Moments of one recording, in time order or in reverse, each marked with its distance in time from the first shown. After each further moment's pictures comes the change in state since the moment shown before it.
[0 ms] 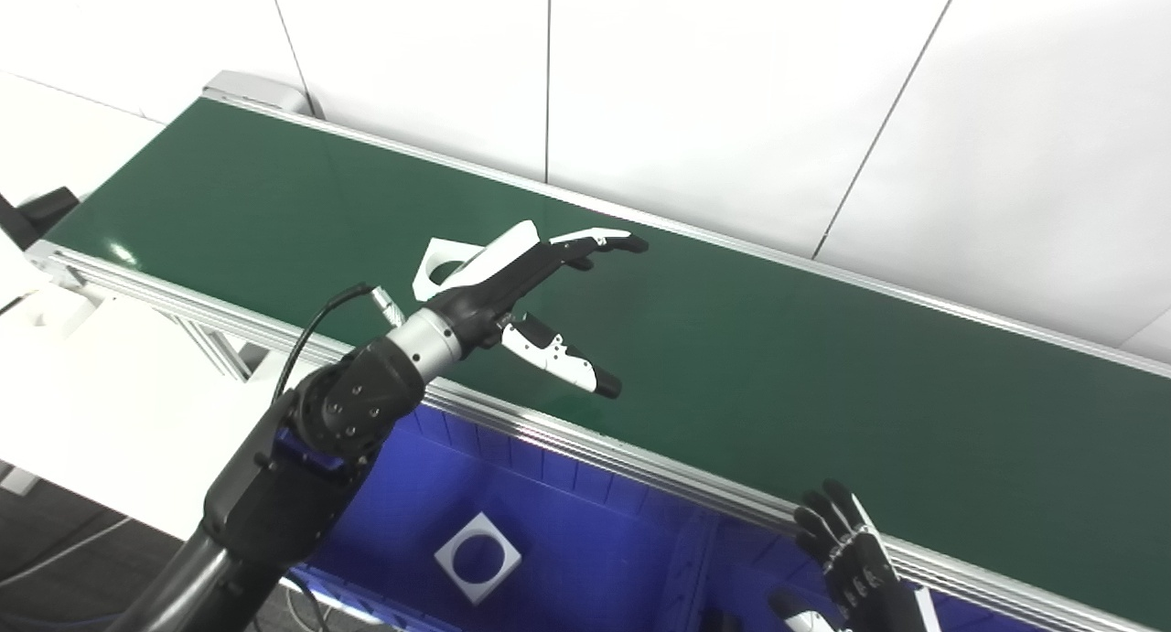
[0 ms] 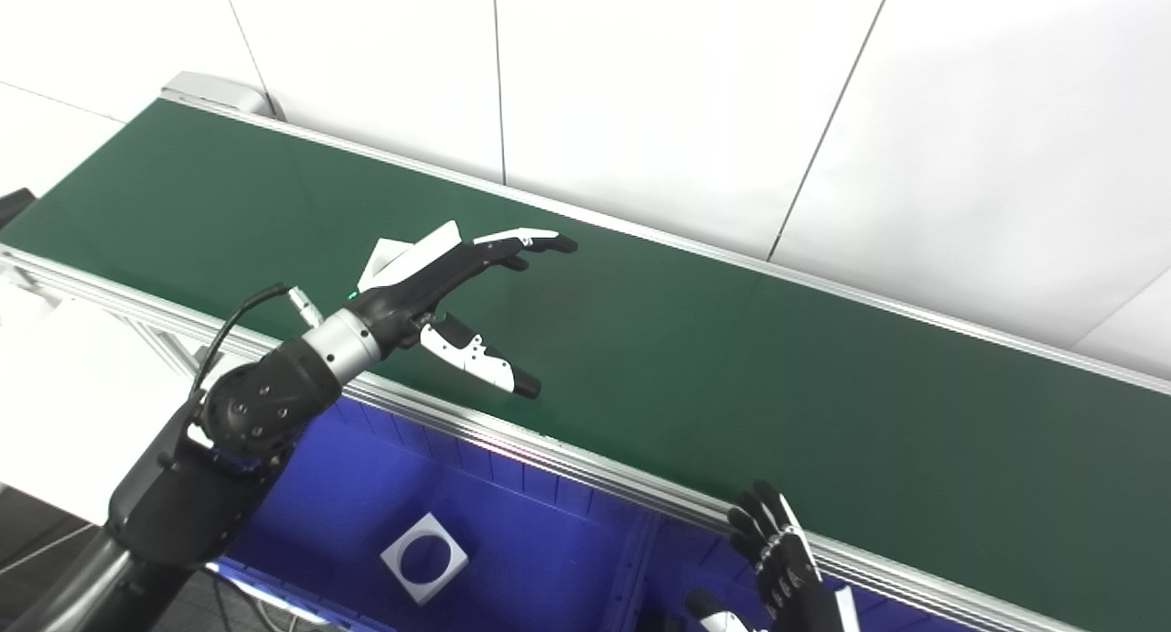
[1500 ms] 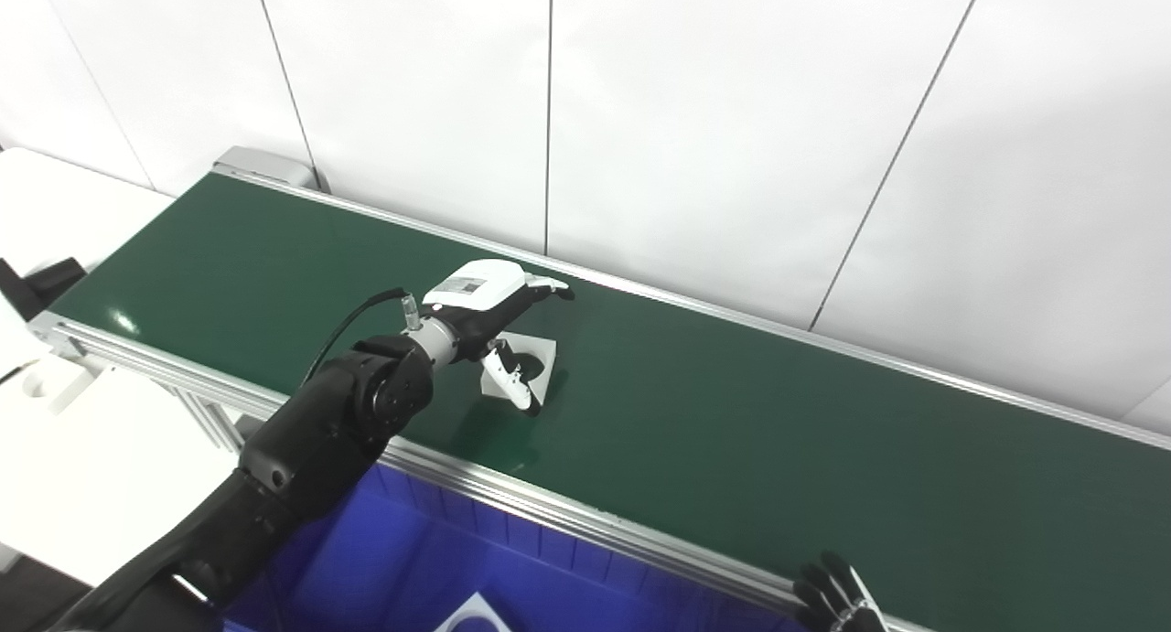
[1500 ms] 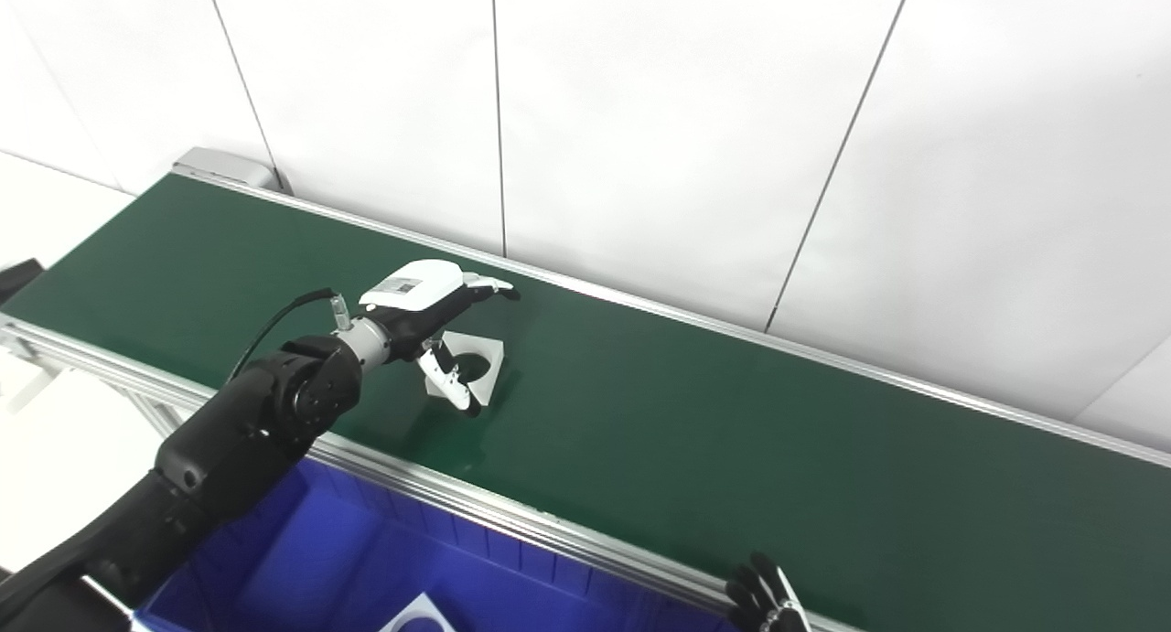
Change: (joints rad) left arm -0.217 0.088 -0.106 0.421 0.384 -0.047 0.075; right arm -0.010 0.009 0.006 0.035 0.001 -0.029 0.001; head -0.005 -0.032
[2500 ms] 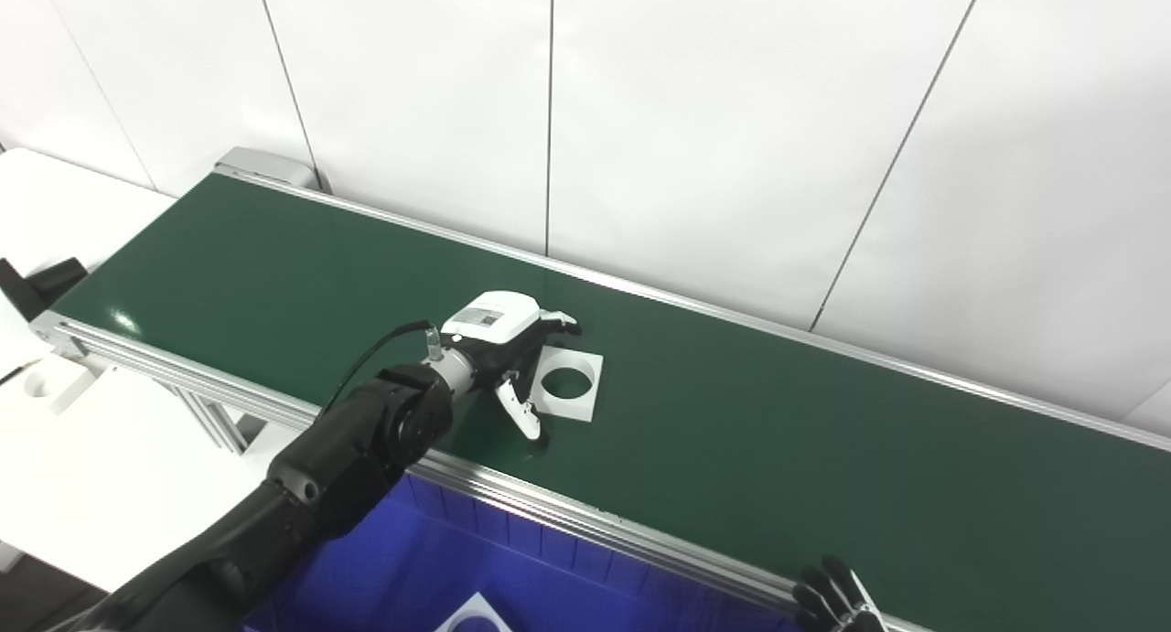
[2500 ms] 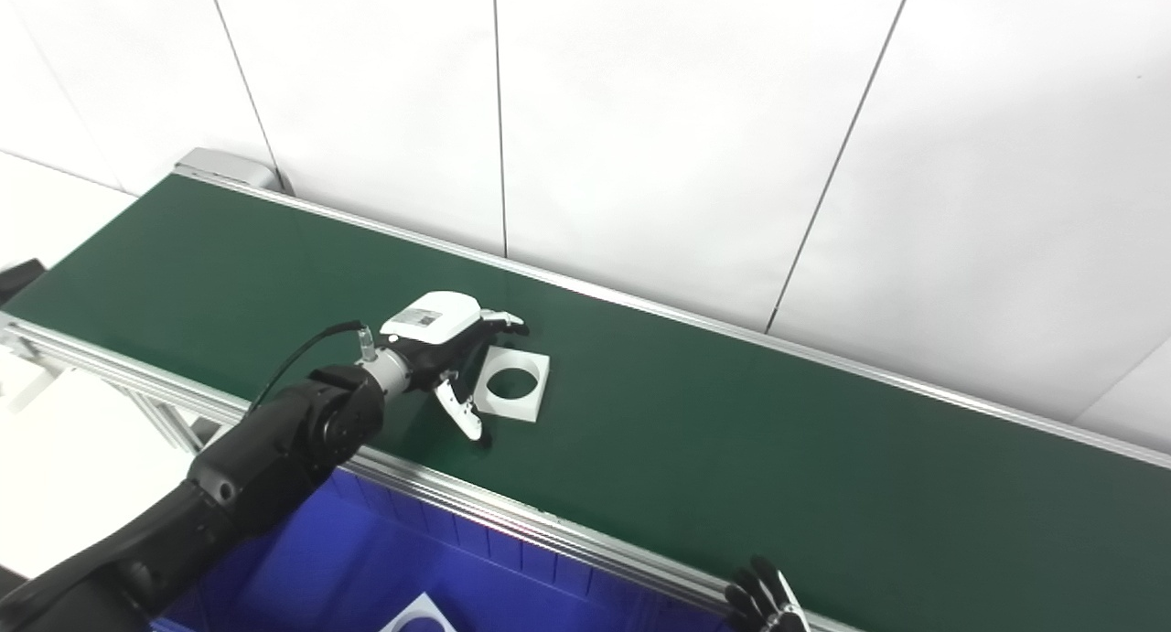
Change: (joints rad) left arm -0.016 -0.046 -0.107 0.149 0.041 -0.035 0.140; right arm 0.009 0.003 0.000 -0.006 0.003 -0.001 0.000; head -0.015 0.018
